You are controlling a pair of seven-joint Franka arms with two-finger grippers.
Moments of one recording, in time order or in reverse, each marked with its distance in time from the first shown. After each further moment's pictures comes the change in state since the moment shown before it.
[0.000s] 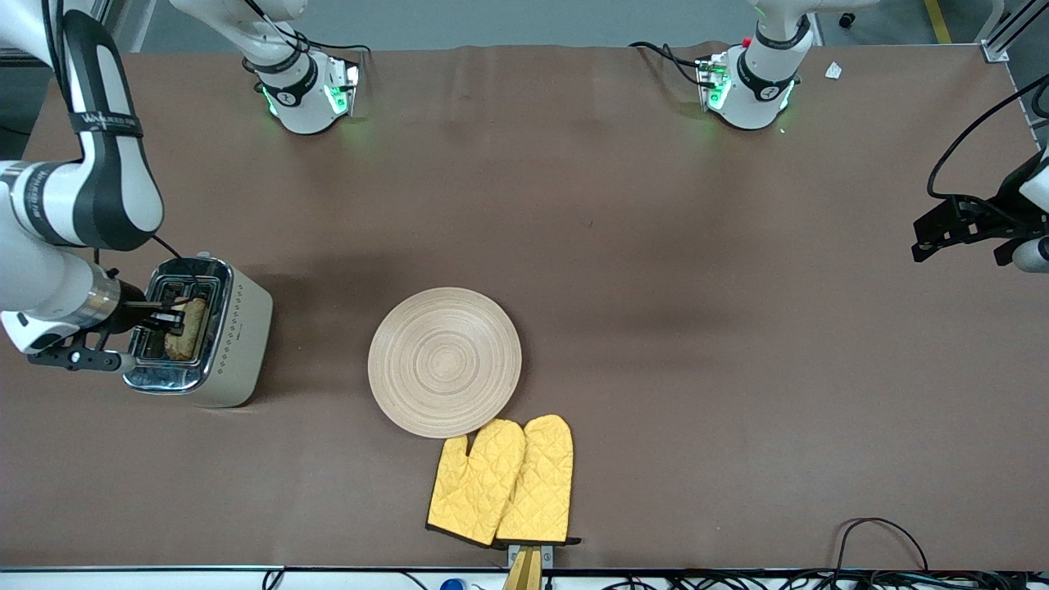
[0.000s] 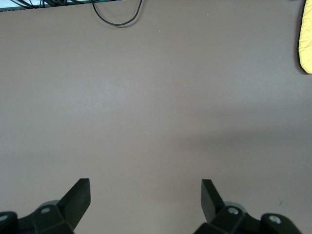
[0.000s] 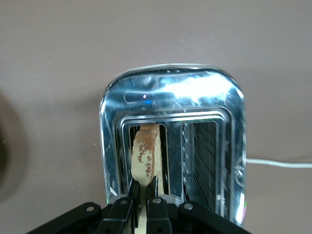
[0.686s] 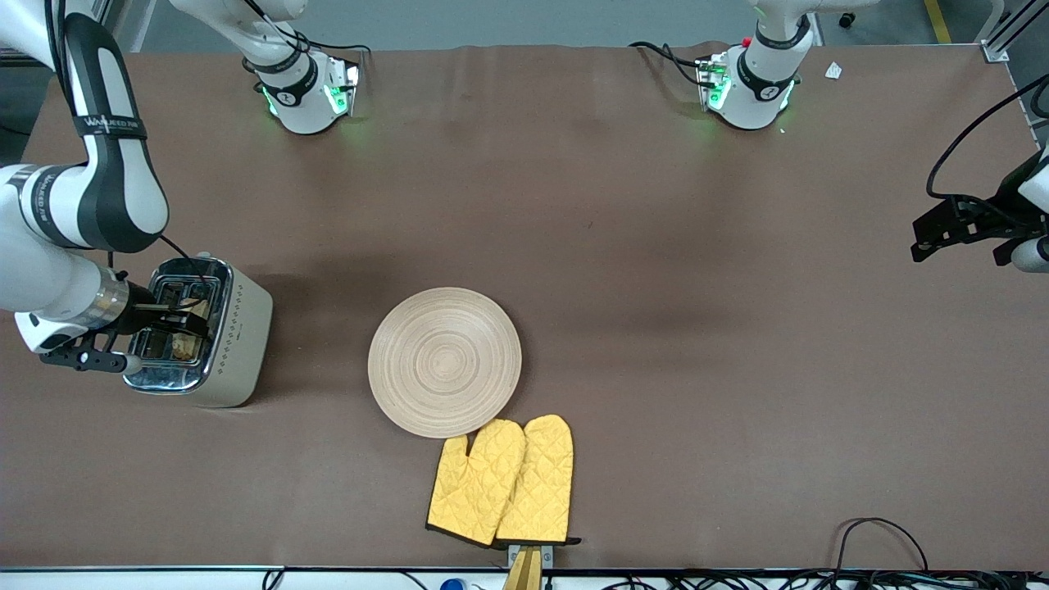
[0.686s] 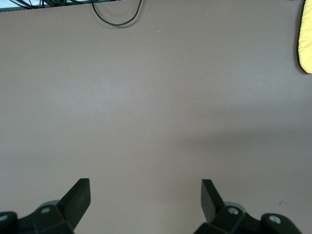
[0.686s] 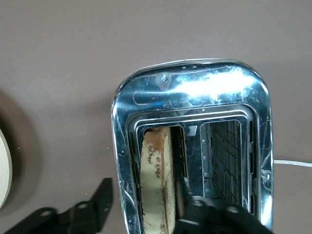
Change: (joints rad) left arm -0.001 0.000 0.000 0.000 0.000 0.000 0.000; right arm 0.002 0.017 0.003 -0.074 0.056 0.116 0.023
